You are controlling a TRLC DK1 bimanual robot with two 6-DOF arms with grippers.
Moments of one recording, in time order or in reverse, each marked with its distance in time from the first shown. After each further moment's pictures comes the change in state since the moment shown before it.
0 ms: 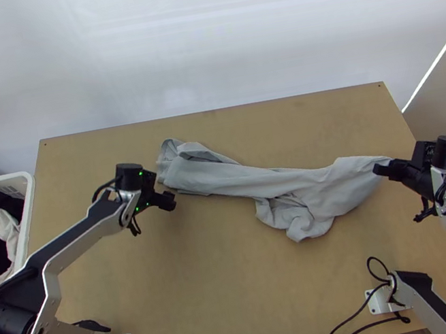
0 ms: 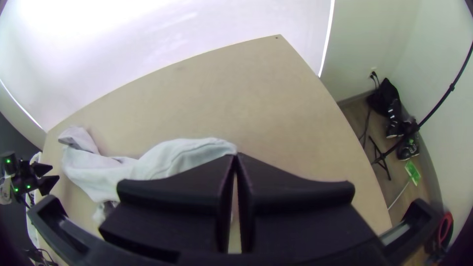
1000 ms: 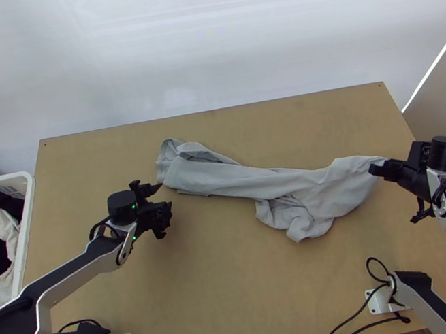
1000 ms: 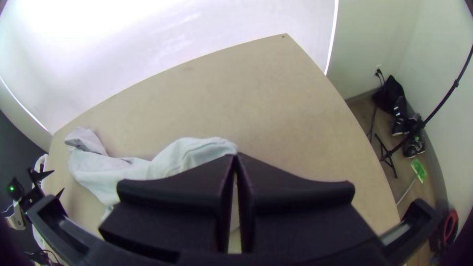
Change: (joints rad) left arm -0.039 -0.152 -0.322 0.452 0.109 0.929; right arm 0.044 -0.011 0.000 -0.003 0.001 0.052
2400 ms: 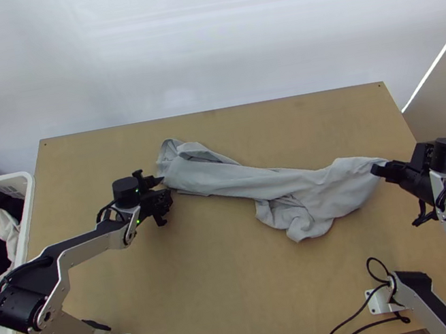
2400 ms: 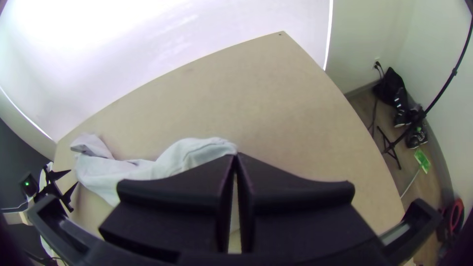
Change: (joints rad) left arm 0.064 0.240 0.128 0.084 0.037 0.030; right arm 0.001 -0.035 0.015 -0.050 -0.003 0.053
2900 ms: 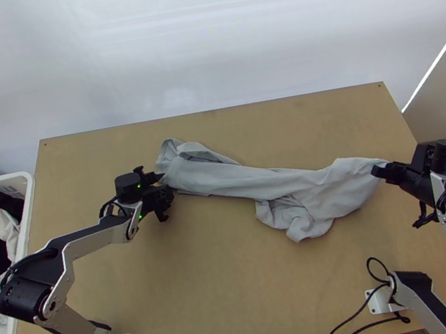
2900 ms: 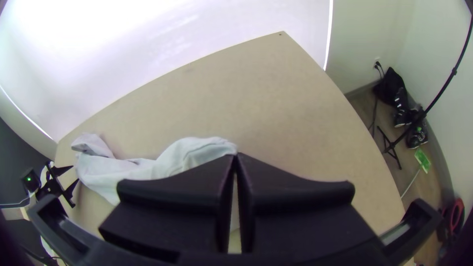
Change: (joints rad) left arm 0.004 0.055 0.050 0.010 -0.010 -0.011; right arm -0.001 -0.016 -0.004 -0.010 -0.003 0.000
